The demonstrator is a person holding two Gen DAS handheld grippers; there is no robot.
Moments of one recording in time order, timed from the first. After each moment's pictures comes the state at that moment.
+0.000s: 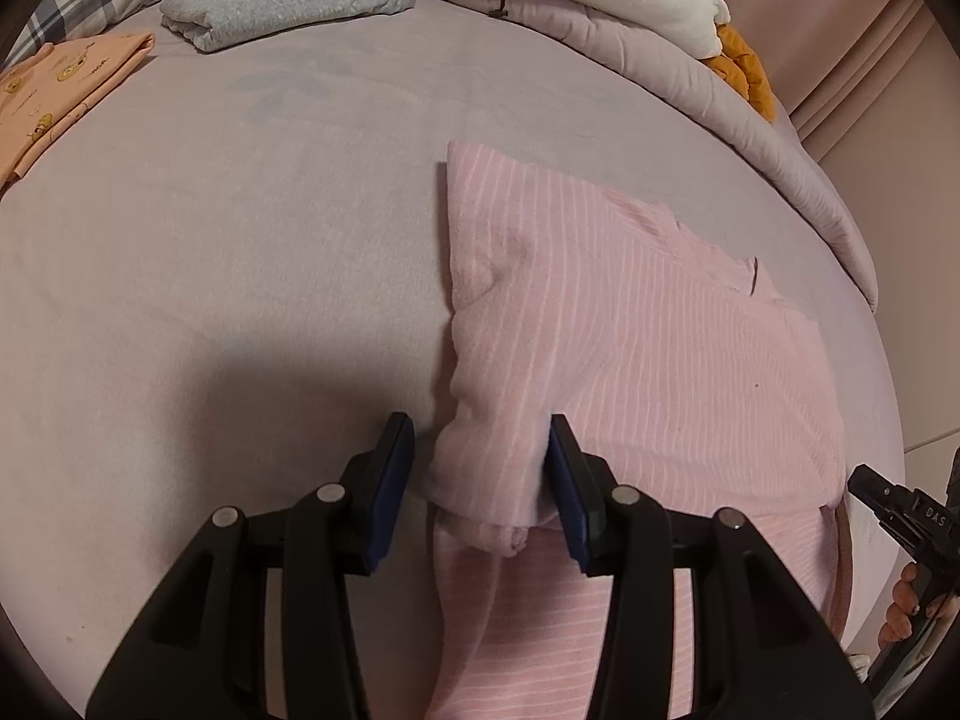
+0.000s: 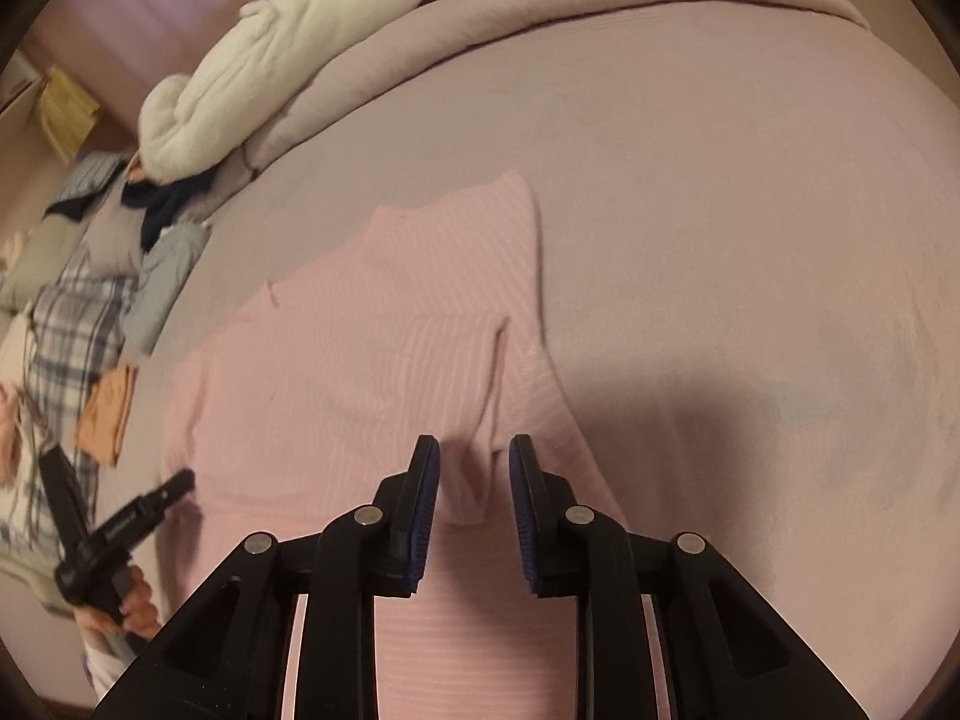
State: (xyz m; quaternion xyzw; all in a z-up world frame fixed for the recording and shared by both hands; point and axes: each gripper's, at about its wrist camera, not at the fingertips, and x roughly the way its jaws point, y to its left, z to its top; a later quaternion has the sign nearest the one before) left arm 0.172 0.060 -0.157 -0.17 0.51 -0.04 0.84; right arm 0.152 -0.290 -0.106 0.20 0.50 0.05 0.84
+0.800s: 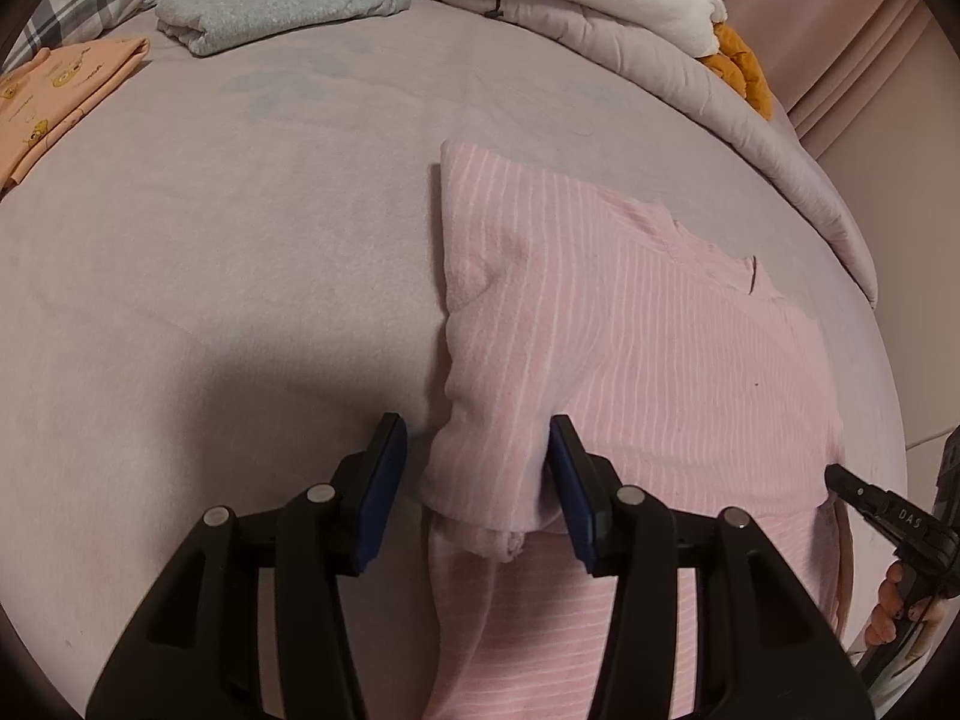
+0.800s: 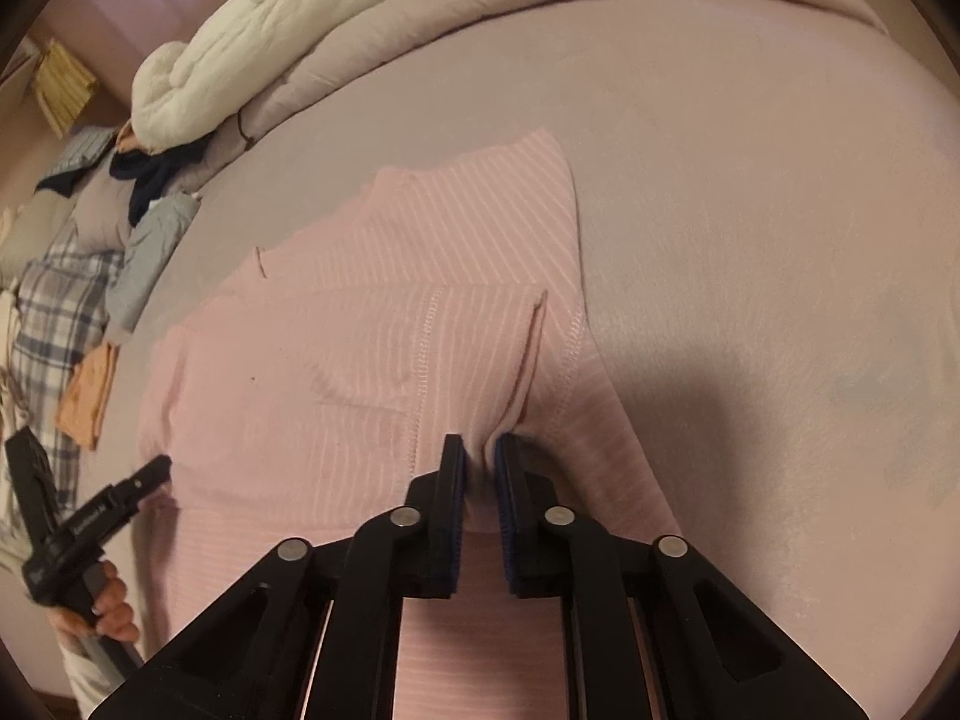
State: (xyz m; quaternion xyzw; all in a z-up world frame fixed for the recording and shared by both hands) left arm 0.172 0.056 -0.155 -0.17 0.50 -0.04 0.85; right arm 0.162 -0.260 -0.118 0.16 0.51 0.05 0.84
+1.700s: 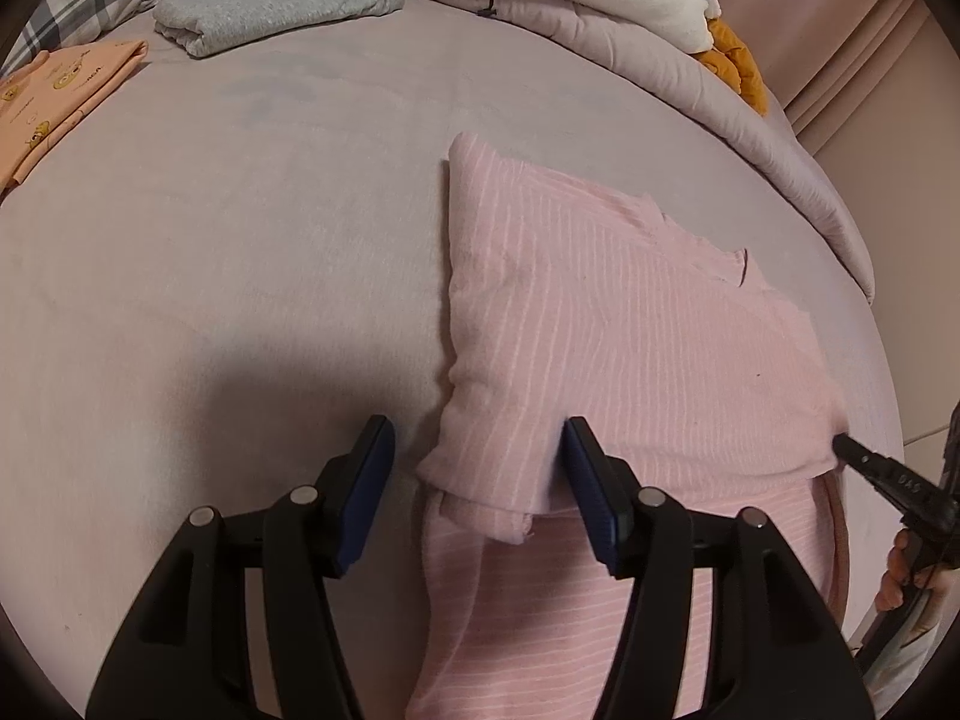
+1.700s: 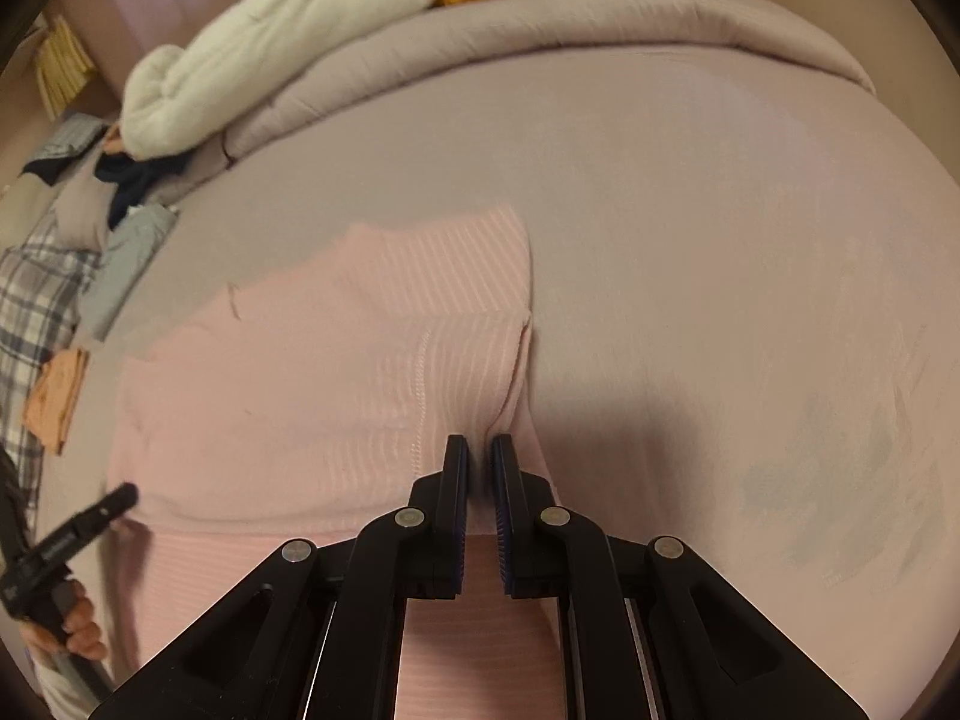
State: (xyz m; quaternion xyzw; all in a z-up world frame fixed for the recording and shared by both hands) left arm 0.170 0.052 -0.152 -0.17 0.51 -0.04 0.84; right arm 0.177 -0.274 -0.113 0.12 0.50 0.01 0.86
